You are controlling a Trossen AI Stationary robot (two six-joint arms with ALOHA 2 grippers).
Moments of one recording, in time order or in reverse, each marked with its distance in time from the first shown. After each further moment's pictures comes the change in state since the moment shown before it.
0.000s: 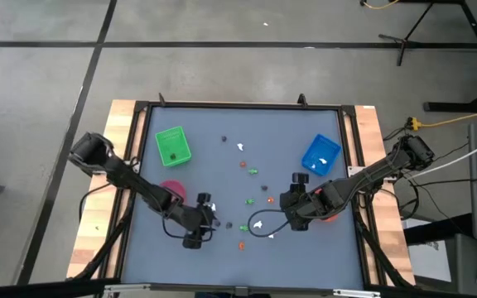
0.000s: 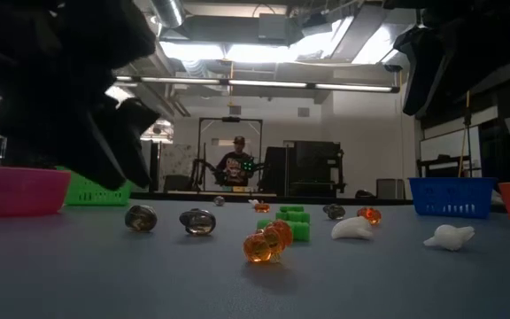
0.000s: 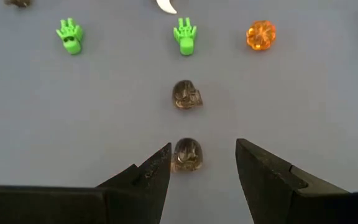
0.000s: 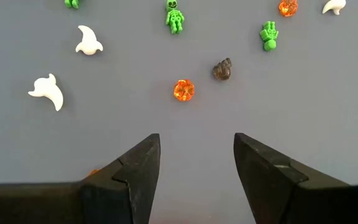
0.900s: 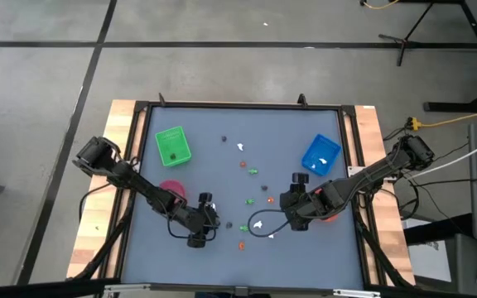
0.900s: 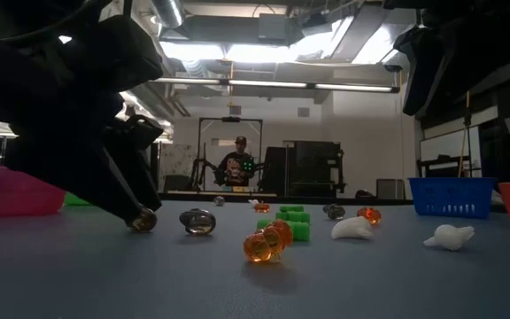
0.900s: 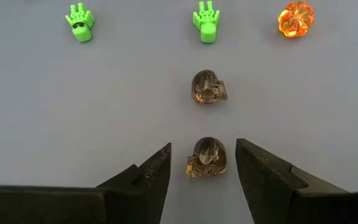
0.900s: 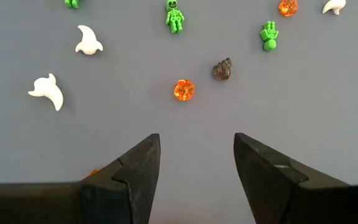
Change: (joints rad) left arm 0.007 0.073 0.000 0.050 -0.056 -0.002; right arm 0.000 0.000 0.000 0.000 0.000 0.000
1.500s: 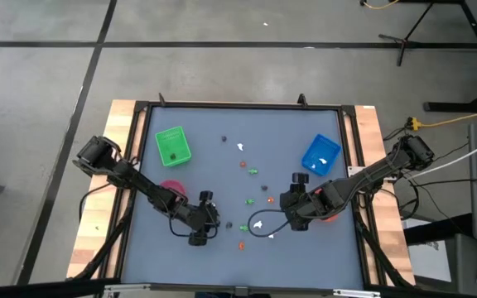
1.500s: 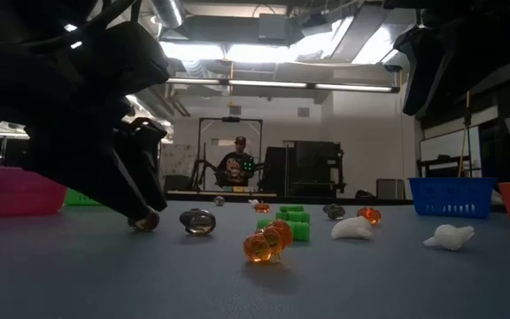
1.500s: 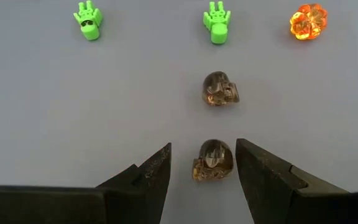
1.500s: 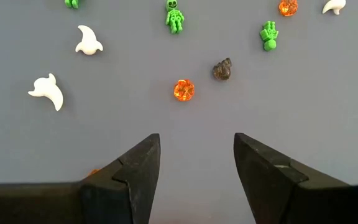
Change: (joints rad) left arm 0.024 0.000 0.000 0.000 0.013 -0.002; right arm 0.000 0.000 0.000 0.000 0.000 0.000
